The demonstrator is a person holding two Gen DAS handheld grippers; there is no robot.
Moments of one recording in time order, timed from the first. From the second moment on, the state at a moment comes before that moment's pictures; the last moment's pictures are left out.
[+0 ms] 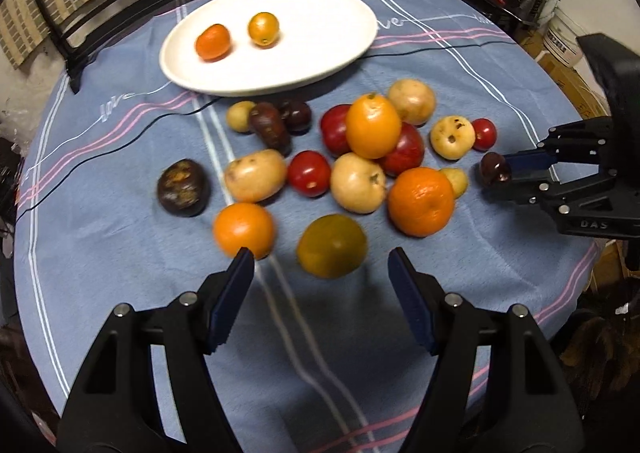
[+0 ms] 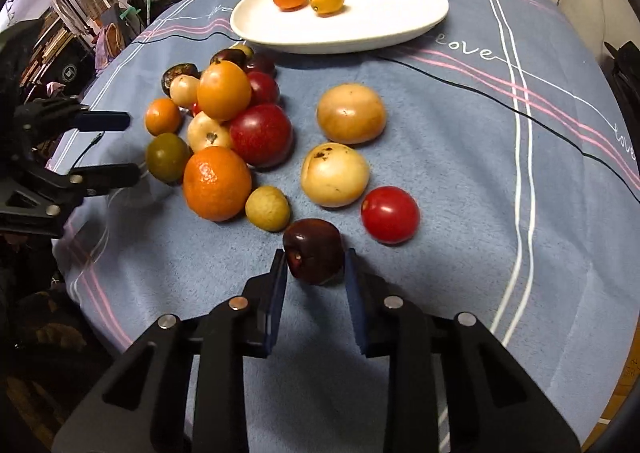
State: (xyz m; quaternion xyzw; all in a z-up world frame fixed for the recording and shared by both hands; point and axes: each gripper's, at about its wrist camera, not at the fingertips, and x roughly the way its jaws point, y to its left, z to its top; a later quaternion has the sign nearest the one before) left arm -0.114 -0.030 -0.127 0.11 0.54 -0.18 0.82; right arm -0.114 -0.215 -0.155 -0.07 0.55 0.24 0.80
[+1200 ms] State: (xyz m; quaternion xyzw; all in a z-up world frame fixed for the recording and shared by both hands) left arm -0.003 -0.009 -0.027 0.04 0.46 -0.12 0.88; right arm -0.033 -0.212 -0.033 -0.02 0.42 0.26 0.87
